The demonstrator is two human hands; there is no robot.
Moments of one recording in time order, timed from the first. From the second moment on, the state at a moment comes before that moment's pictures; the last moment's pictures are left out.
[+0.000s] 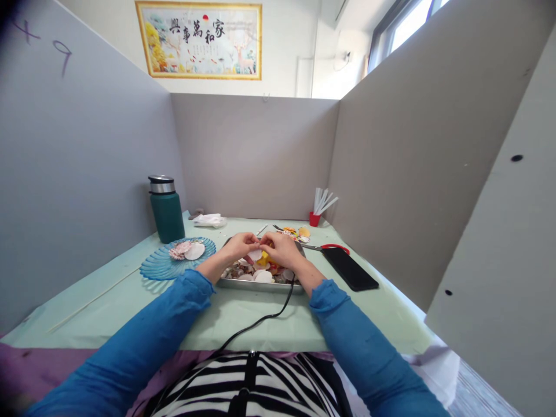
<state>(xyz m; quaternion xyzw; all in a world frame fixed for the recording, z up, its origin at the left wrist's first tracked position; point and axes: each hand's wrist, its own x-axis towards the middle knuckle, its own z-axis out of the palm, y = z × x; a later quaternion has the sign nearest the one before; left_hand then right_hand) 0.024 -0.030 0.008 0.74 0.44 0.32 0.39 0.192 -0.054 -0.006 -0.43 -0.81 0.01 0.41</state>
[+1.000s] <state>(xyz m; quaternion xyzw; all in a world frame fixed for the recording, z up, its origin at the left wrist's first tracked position) 0.024 -0.029 0.007 0.76 0.43 0.35 0.33 0.192 -0.055 -0.004 -0.45 -0.80 0.00 0.39</state>
